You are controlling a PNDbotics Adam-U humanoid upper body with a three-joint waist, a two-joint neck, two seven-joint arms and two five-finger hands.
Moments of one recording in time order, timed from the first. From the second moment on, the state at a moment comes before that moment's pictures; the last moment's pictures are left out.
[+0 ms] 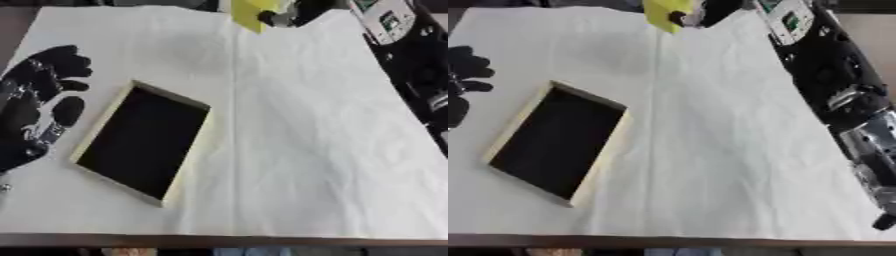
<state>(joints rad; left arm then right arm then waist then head) -0.45 0.31 -0.21 -1.78 0.01 -0.08 -0.25 -1.01 -0.61 0.24 -1.16 0.31 -0.40 0.48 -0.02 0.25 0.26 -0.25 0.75</state>
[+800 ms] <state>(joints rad) -0.41 0.31 -0.23 -1.78 0.00 -0.09 -0.29 -1.01 -0.48 0.34 -1.23 0.30 -0.38 0.70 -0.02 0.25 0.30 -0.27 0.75</state>
